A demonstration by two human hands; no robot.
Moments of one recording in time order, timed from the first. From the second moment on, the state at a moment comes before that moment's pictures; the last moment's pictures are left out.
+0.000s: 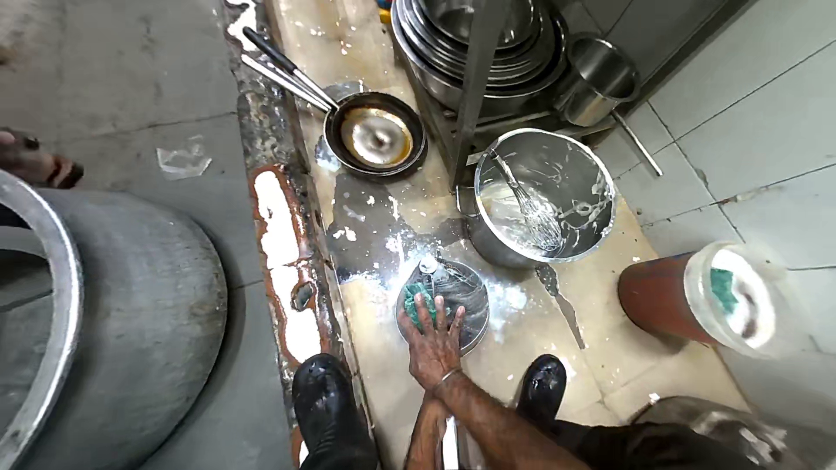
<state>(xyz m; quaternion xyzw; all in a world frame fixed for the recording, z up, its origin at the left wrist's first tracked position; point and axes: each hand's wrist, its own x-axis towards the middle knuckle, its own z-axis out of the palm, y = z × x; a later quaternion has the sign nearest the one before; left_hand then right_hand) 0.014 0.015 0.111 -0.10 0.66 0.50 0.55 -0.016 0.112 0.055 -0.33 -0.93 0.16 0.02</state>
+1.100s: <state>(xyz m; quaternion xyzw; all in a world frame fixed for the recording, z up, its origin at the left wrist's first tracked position) -0.001 0.074 0.062 -0.23 0.53 0.45 0.68 0.060 0.197 0.053 -0.58 -0.66 0.47 0.08</state>
